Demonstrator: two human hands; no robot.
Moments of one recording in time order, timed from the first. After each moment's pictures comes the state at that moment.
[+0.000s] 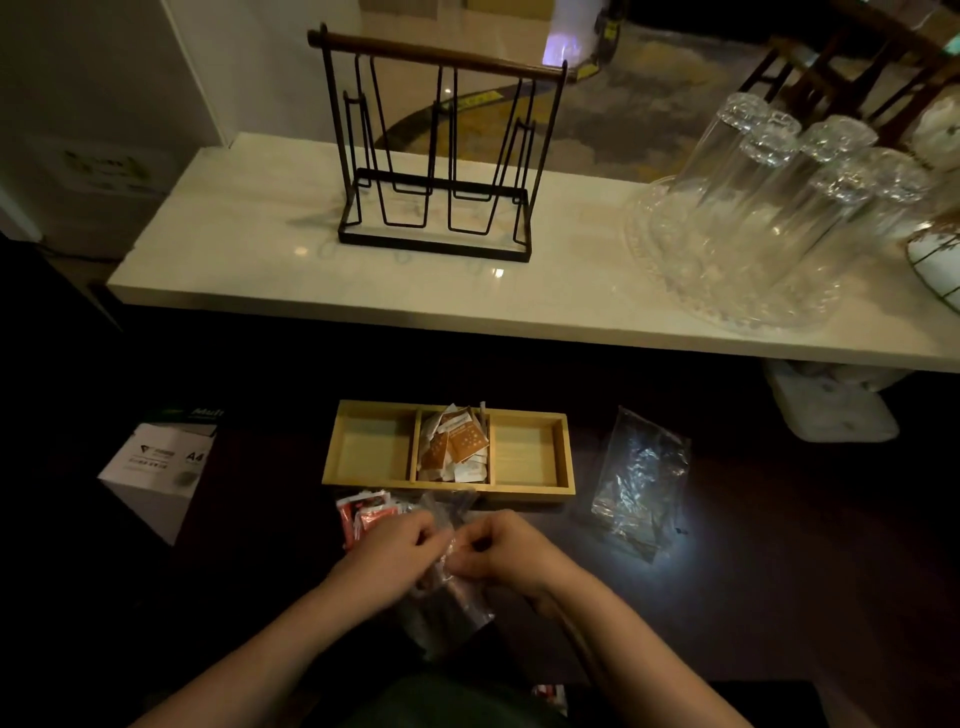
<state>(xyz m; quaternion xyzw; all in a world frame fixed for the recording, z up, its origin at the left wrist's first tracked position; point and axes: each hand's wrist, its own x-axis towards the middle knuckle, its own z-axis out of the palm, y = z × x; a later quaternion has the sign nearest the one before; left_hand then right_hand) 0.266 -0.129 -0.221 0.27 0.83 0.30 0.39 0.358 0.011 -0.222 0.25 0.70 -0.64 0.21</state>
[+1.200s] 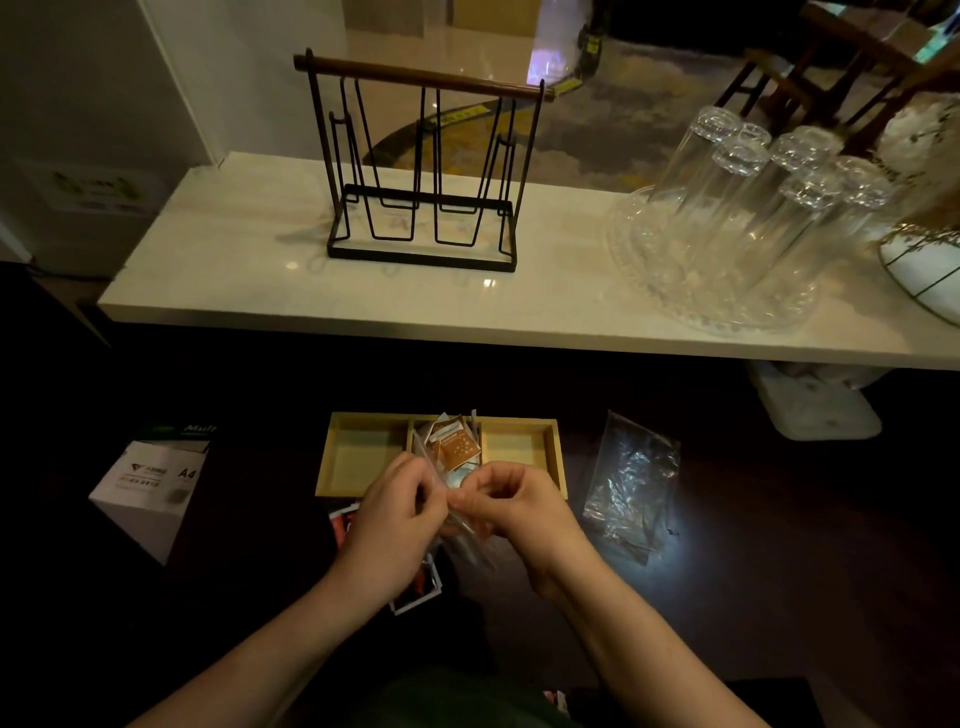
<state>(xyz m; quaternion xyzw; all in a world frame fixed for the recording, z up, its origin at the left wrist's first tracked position) 0.273 -0.112 -0.156 0.28 0.82 0.46 0.20 0.351 0.014 -0.158 0.25 0.63 -0.74 -0.01</state>
